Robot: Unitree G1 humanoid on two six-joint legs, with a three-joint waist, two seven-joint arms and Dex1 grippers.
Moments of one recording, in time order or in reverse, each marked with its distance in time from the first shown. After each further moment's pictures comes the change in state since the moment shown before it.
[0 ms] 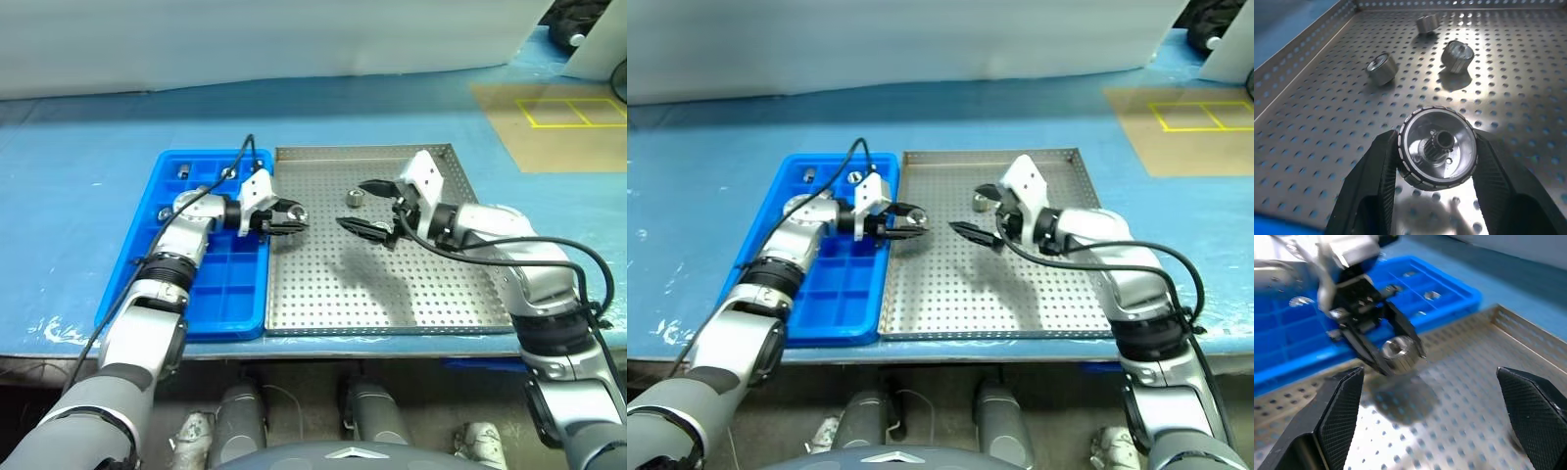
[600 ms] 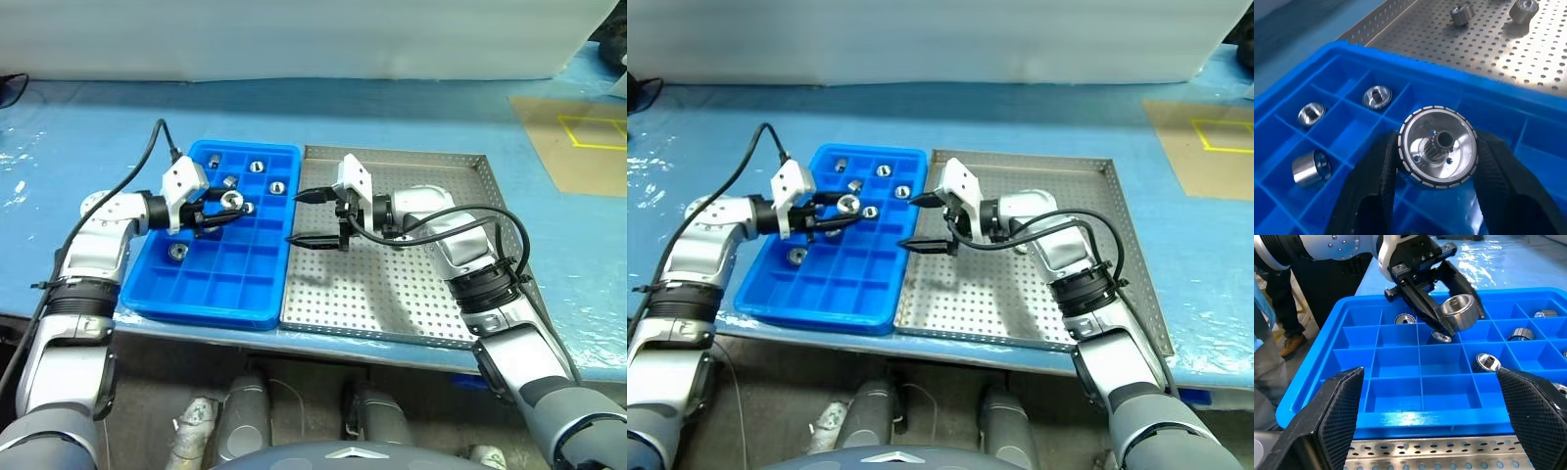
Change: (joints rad) left arm 0.250 0.285 0.114 -0.395 -0.127 0.274 0.055; right arm -0.153 0.172 0.157 0.320 -0.118 -0.216 0.216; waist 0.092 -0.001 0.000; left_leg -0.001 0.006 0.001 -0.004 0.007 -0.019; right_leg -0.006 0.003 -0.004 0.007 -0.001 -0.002
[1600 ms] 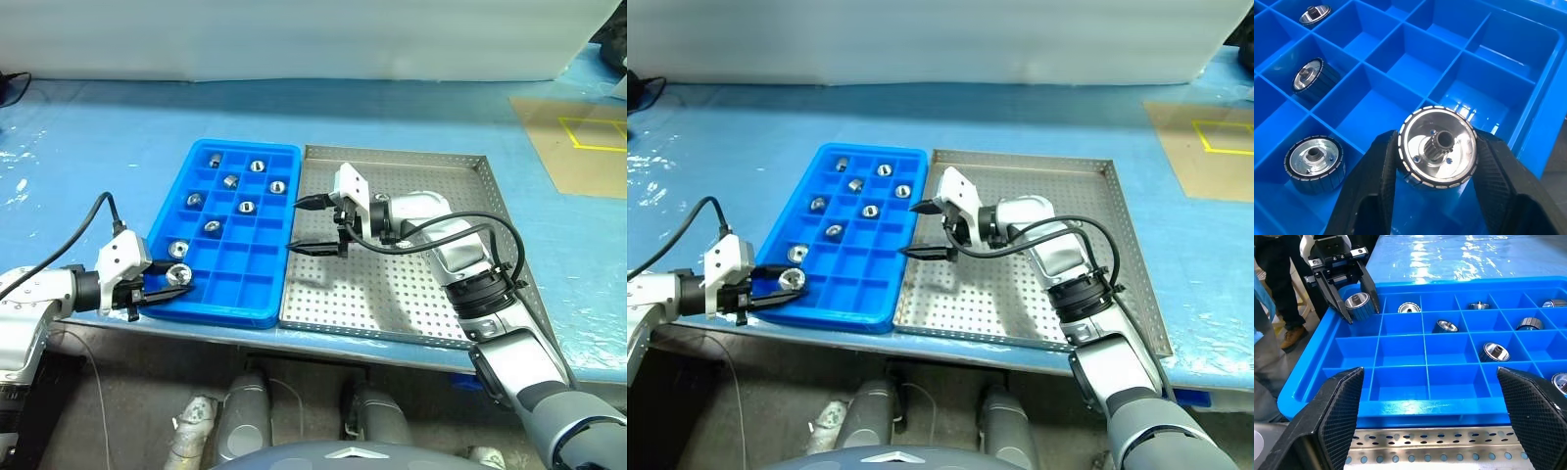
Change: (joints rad) left arm 0.531 0.211 0.169 -0.384 -0.145 0.107 -0.029; right arm 0.030 0.007 0.000 -0.012 -0.050 -0.001 0.009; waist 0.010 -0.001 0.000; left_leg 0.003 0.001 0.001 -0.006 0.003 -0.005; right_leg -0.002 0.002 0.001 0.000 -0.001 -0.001
